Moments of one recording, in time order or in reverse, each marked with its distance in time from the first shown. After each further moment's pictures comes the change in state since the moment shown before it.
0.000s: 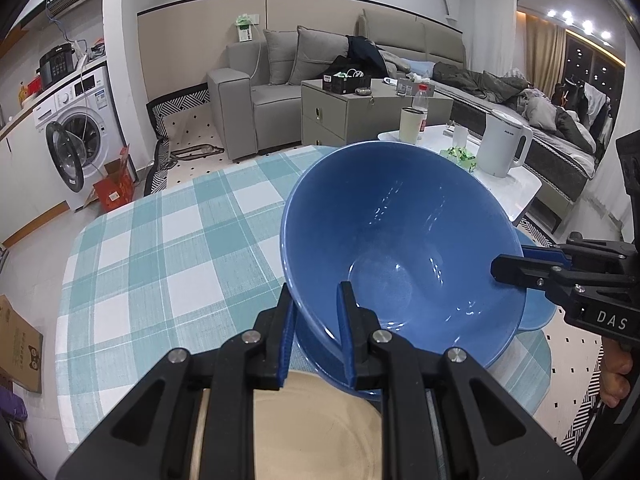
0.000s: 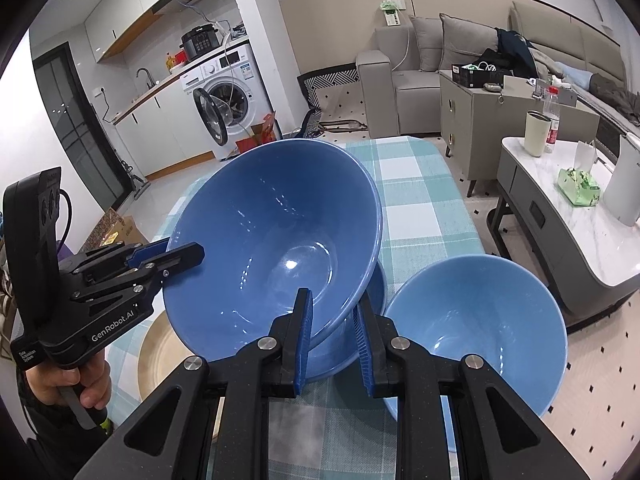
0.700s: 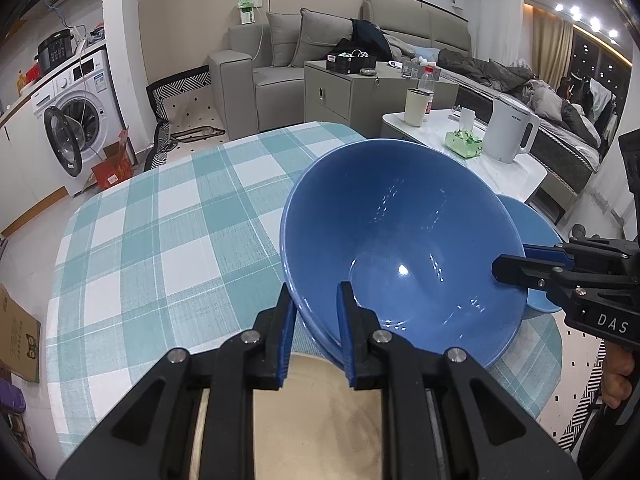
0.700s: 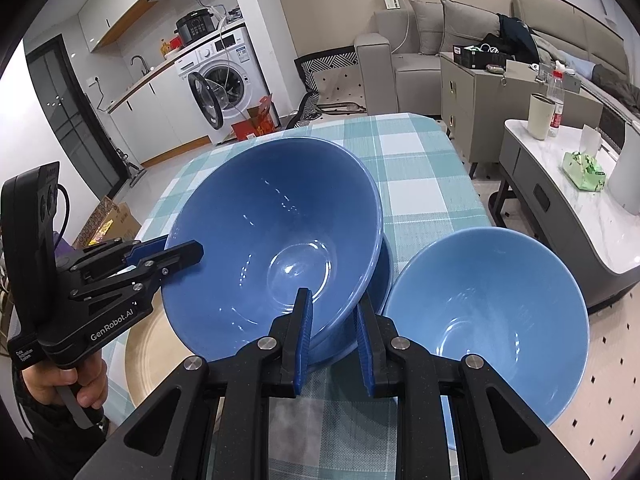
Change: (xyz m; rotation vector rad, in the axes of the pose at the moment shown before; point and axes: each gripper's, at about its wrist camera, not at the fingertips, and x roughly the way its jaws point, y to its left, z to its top) left arm 0.021 0.005 -0.016 -0.013 0.057 0.001; right arm 0.028 0.000 -0.014 0.003 0.060 -0.009
